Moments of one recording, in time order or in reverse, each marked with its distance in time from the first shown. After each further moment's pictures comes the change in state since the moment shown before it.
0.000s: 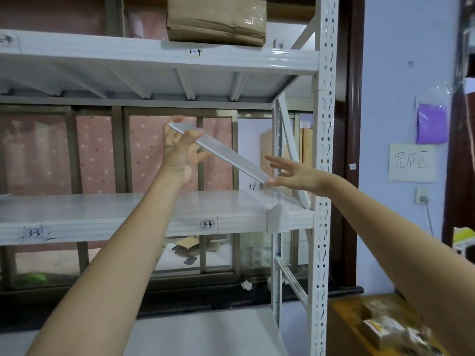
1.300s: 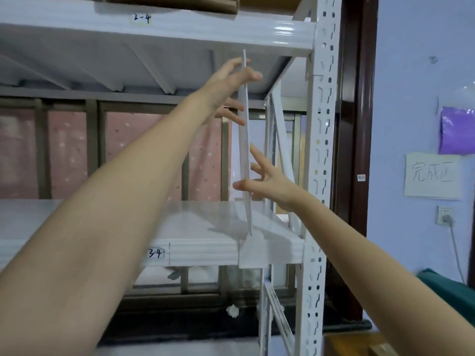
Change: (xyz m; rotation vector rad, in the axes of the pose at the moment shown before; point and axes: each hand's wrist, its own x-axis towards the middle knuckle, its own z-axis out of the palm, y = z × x) left_hand 0.140 -0.074 0.118 0.785 -0.298 -0.130; right_hand 0.071 0.053 -0.016 0.271 0.108 -0.215
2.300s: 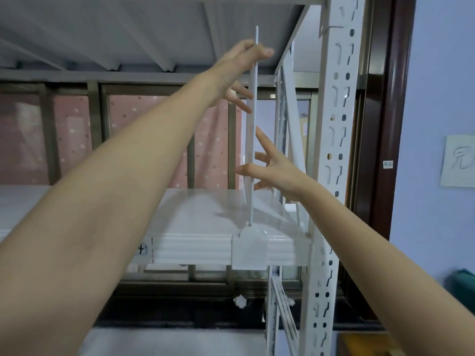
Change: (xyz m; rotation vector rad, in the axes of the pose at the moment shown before) left_hand 0.048 -0.036 0.028 0.098 0.022 -0.098; right_hand 0.030 0.046 -0.020 0.130 -0.028 -0.006
